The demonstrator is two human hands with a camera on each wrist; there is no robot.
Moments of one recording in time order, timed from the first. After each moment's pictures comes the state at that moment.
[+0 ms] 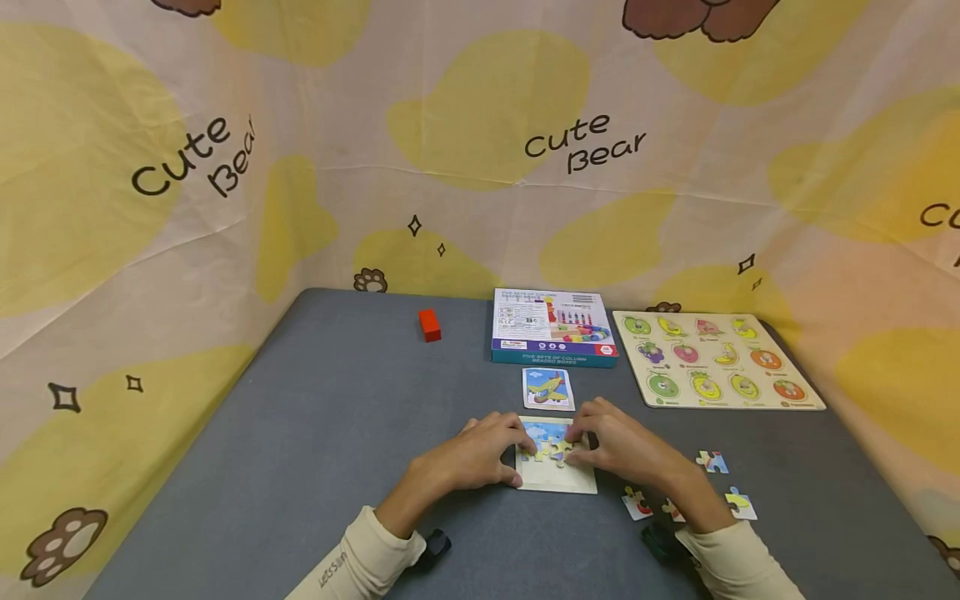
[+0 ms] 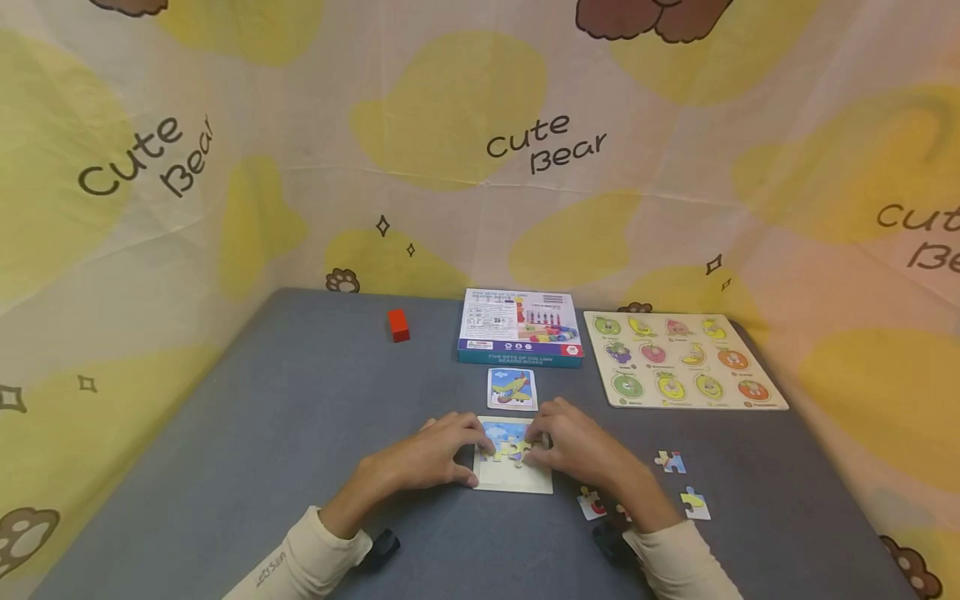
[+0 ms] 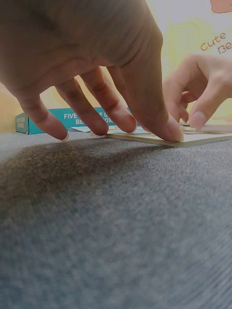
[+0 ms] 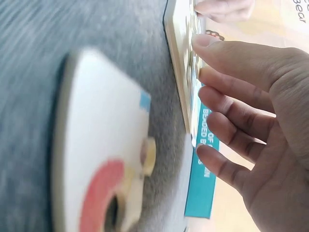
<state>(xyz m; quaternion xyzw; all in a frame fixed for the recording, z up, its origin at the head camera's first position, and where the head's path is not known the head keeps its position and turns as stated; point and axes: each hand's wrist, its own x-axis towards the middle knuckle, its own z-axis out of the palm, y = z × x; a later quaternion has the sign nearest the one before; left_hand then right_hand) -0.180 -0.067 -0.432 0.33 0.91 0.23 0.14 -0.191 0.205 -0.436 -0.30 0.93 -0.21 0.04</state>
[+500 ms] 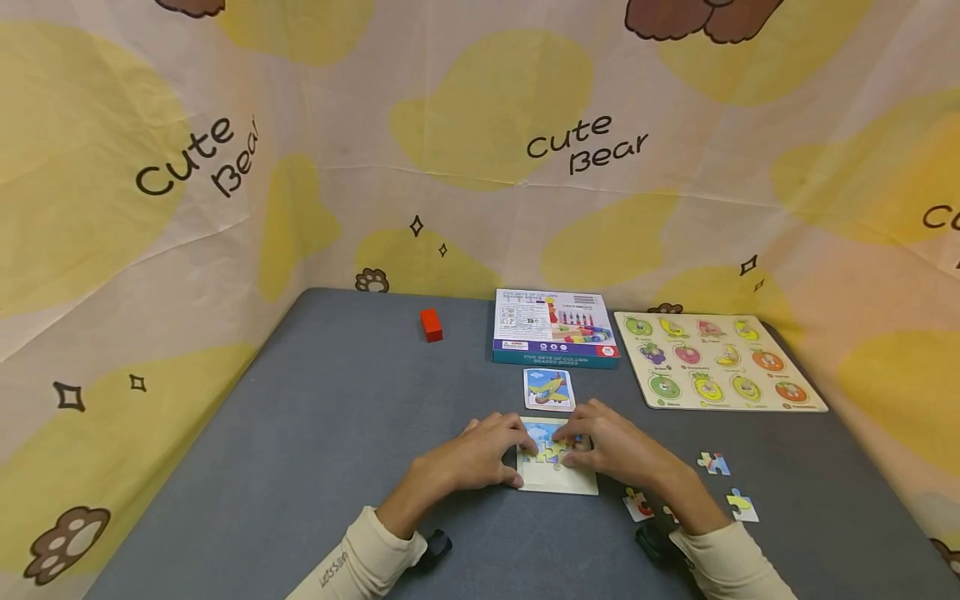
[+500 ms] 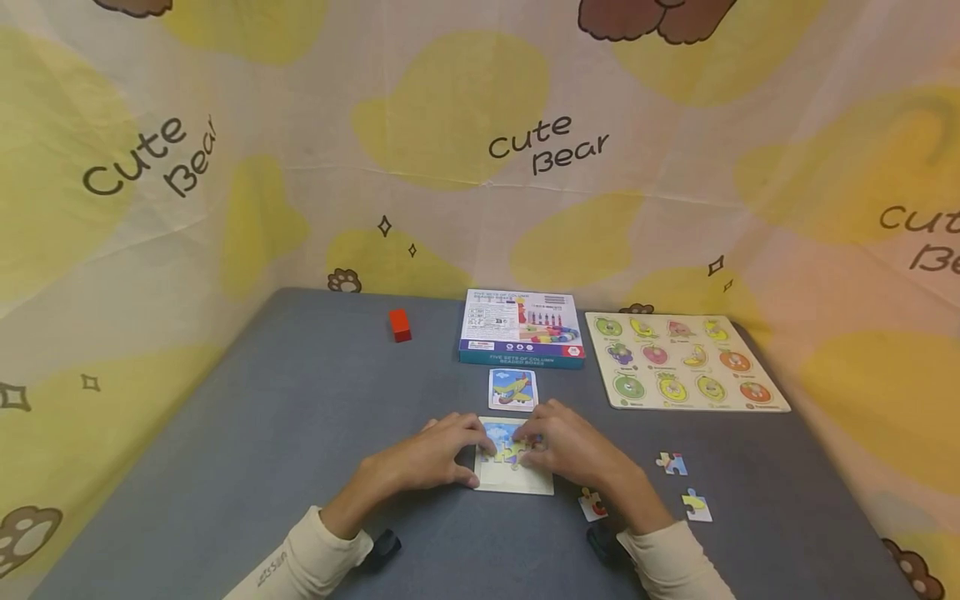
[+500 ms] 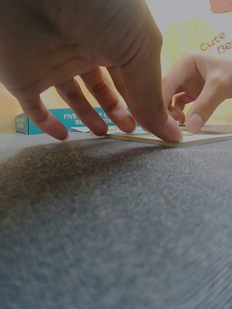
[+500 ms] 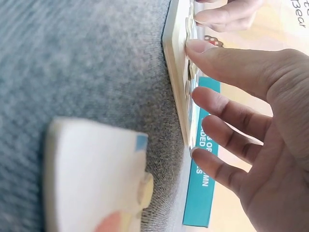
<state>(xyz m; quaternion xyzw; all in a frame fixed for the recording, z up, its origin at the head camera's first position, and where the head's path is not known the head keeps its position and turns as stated) -0.180 -0.067 -0.432 0.33 0.91 0.22 0.14 -0.191 0.199 -0.437 -0.33 0.92 -0.21 0.05</state>
